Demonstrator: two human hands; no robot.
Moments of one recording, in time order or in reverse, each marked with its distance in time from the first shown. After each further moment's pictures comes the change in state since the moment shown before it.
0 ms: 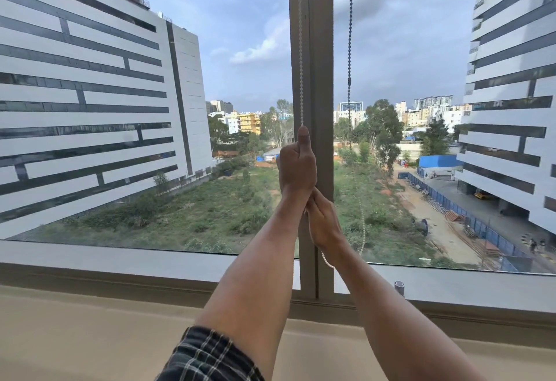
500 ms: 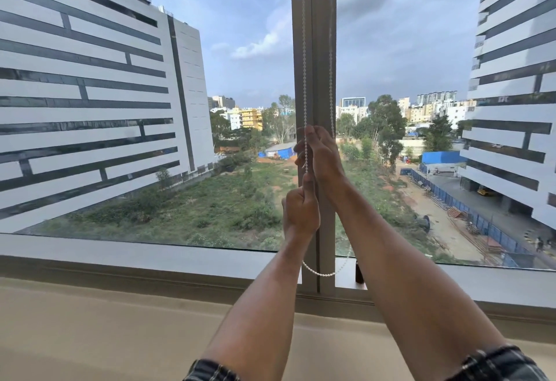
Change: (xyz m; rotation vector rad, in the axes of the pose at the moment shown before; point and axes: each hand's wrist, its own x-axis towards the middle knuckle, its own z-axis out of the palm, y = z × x) left_hand -0.068 -0.056 -0.014 0.125 -0.088 -0.171; right_hand 0.071 -0.084 -0.003 0.172 0.085 0.083
